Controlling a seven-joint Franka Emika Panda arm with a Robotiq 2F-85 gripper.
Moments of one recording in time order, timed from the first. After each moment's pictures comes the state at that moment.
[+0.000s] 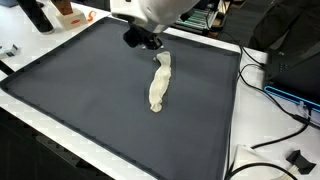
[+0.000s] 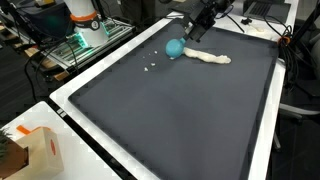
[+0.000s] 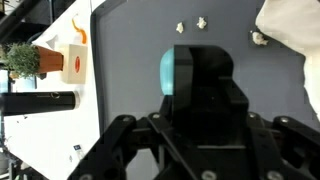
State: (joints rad) arm 0.35 0.68 -0.02 -1.36 -0.46 1.40 0.66
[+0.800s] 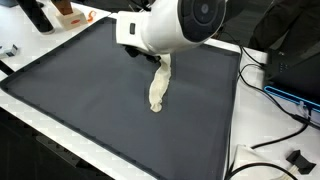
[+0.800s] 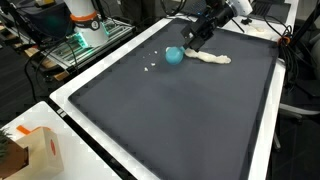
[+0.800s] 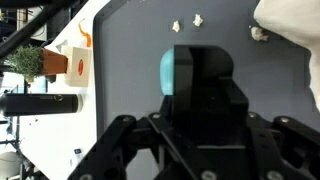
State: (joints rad) arm 0.36 0.84 -0.03 -1.22 -0.48 1.34 0.67
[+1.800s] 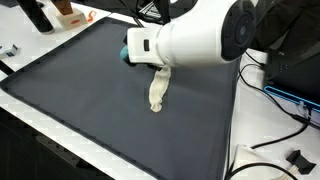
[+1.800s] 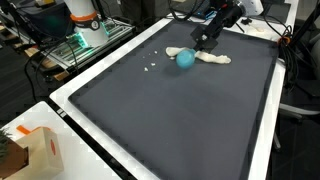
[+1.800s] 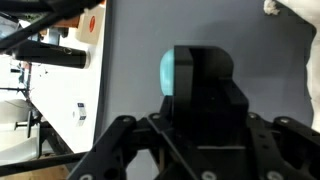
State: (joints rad) arm 0.43 0.93 -0.06 -1.09 -0.60 1.34 0.50
